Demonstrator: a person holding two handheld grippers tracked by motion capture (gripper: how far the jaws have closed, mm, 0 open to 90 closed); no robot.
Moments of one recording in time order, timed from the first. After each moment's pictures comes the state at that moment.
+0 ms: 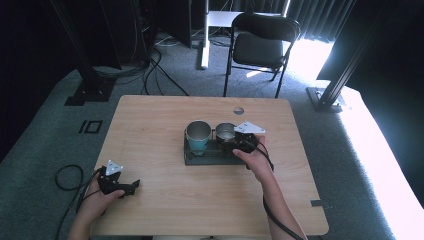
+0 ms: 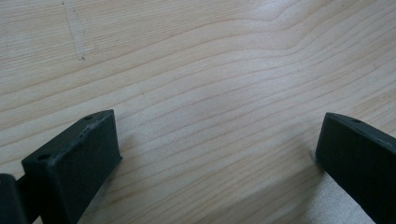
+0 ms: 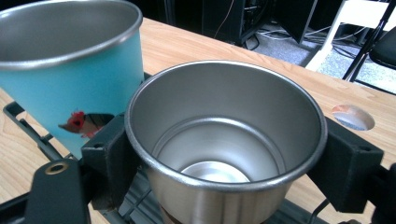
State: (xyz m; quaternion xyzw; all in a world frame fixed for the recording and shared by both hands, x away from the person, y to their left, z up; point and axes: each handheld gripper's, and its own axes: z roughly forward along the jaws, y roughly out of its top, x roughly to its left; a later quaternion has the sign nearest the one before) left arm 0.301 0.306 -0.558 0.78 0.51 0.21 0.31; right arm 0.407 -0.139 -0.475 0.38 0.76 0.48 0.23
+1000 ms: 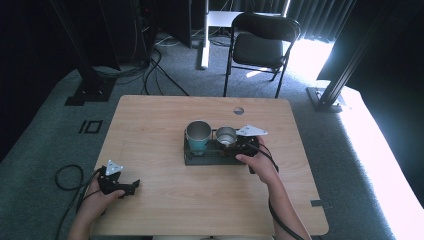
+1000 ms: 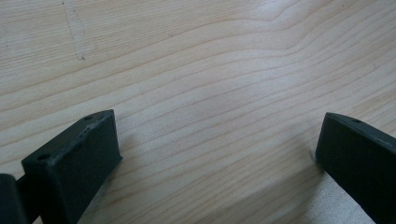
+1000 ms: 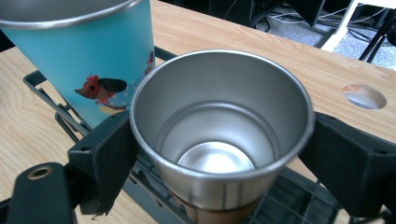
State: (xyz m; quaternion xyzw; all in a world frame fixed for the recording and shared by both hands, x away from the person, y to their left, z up) left arm 0.301 0.306 -0.558 0.78 0.51 0.21 0.31; right arm 0.398 -0.148 -0.478 0.38 0.78 0.46 0.20
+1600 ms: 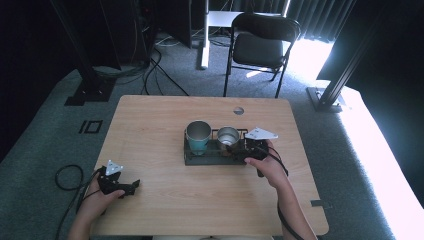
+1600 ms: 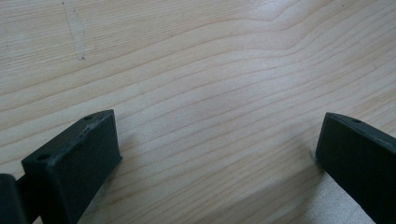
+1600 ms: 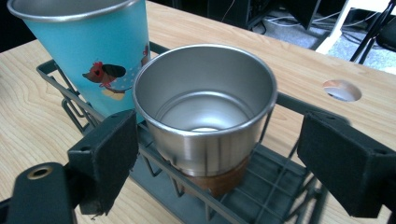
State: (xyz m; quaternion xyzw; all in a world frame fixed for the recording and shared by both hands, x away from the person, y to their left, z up) left arm 0.301 0.306 -0.558 0.78 0.51 0.20 0.31; right arm 0.382 -0.172 -0.471 0.38 0.77 0.47 0.21
